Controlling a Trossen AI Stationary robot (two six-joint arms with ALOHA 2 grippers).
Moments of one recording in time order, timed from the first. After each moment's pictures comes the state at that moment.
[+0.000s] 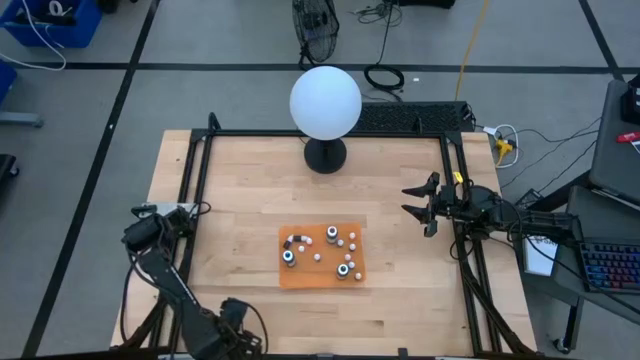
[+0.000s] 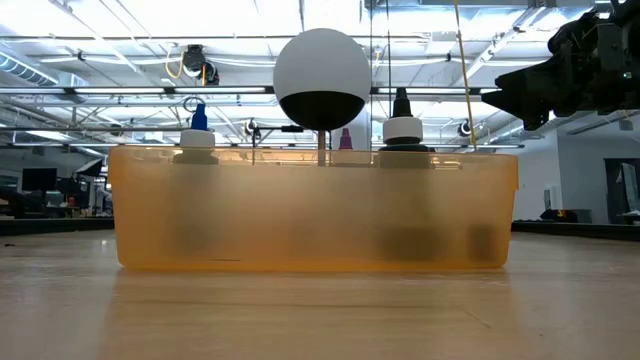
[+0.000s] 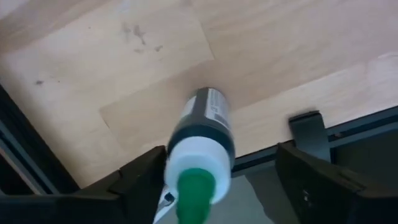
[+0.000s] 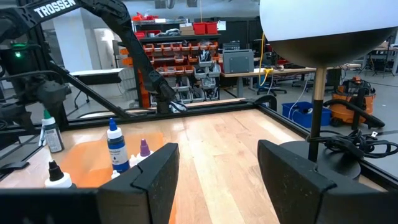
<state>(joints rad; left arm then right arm) -0.94 2.00 1.62 -1.22 0.09 -2.11 -0.12 0.03 0.01 0.08 0.05 0.07</state>
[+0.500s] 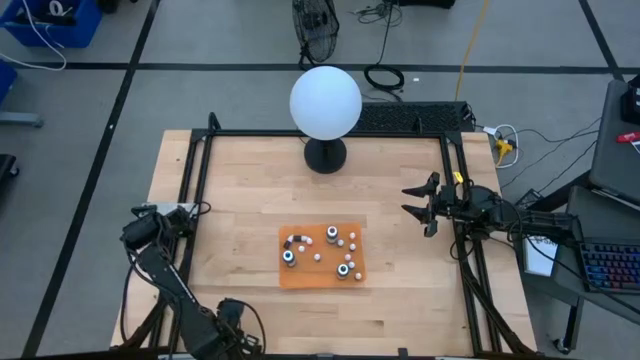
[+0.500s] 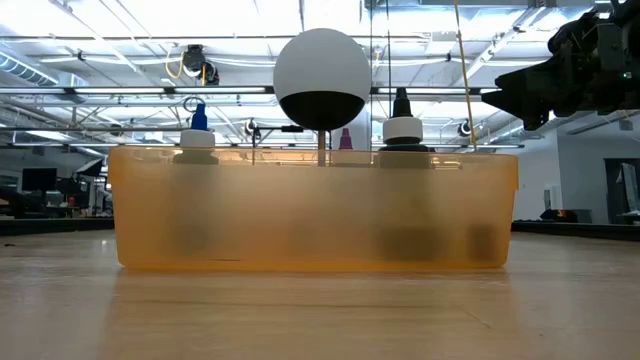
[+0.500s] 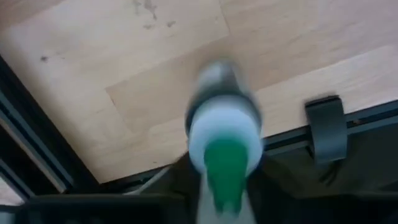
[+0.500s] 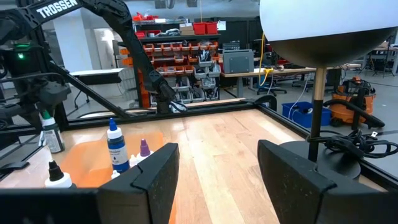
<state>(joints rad) -0.94 1.99 1.58 -1.20 0.17 -2.15 -0.12 0.03 0.02 0.08 0.05 0.07</state>
